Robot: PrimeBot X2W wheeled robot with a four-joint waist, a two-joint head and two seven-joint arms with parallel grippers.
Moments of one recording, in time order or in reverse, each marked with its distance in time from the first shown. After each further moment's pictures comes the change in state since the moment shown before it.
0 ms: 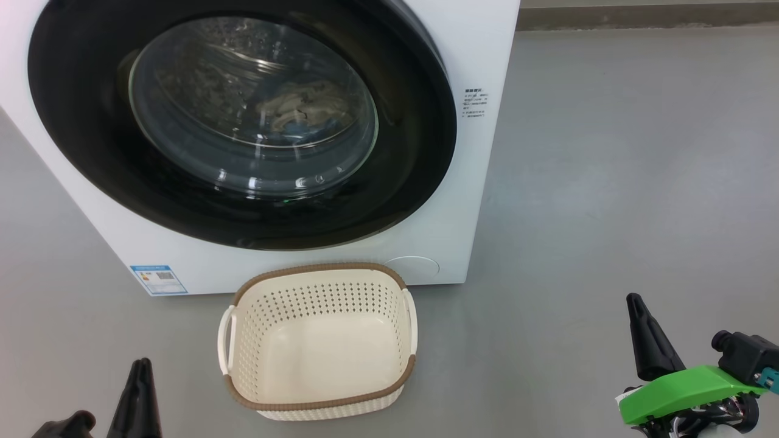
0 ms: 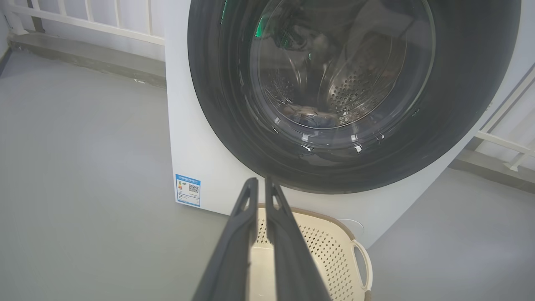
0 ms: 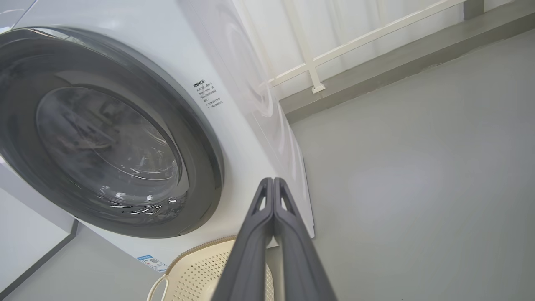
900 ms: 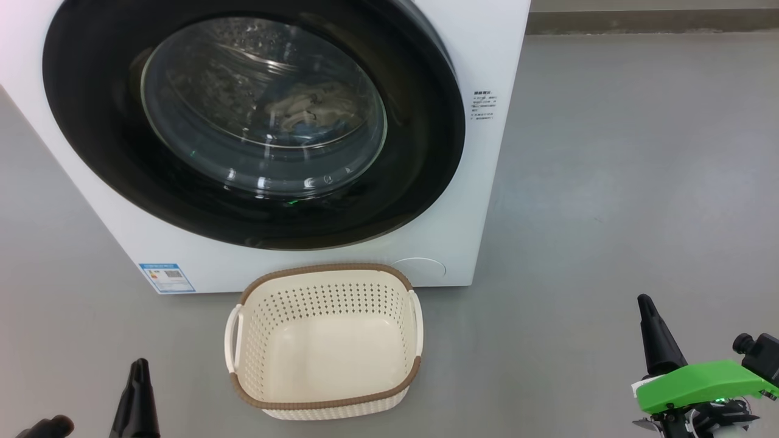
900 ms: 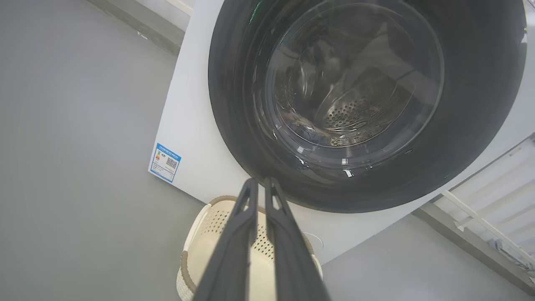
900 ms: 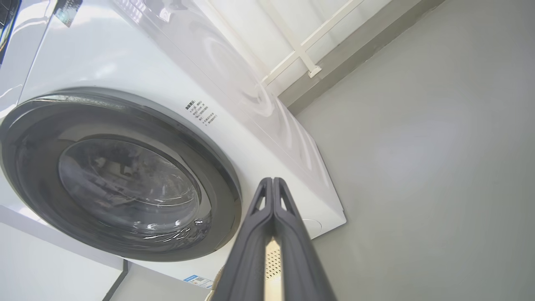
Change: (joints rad) left arm -0.004 -0.006 -0.002 -0.017 -0.312 0.000 0.078; right arm 0.000 0.023 -0.050 -0.010 0.252 0.000 0.077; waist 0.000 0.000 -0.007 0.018
